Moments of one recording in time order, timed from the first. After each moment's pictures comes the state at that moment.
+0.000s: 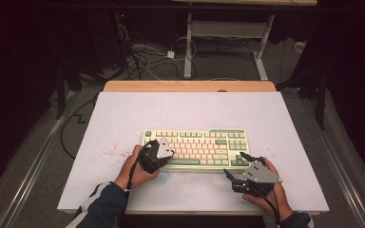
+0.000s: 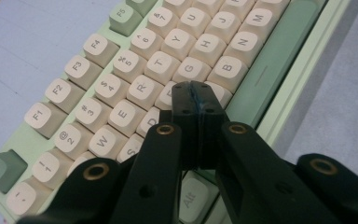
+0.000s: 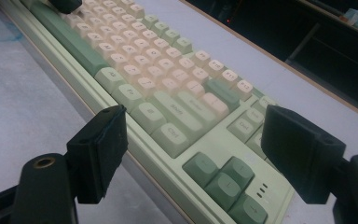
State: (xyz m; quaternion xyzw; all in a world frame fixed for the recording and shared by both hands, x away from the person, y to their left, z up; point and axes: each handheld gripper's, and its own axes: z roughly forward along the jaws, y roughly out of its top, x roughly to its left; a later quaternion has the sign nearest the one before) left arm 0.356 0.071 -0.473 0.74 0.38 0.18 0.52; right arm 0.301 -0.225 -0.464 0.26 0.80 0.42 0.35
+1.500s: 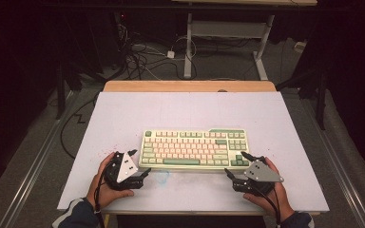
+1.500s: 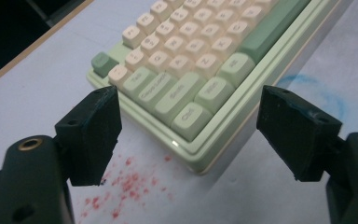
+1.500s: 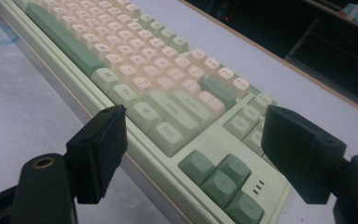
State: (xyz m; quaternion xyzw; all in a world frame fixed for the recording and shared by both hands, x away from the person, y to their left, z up) left arm 0.307 0.155 -0.488 0.68 0.38 0.26 0.57; right arm 0.302 -0.227 -0.463 0.27 0.79 0.42 0.35
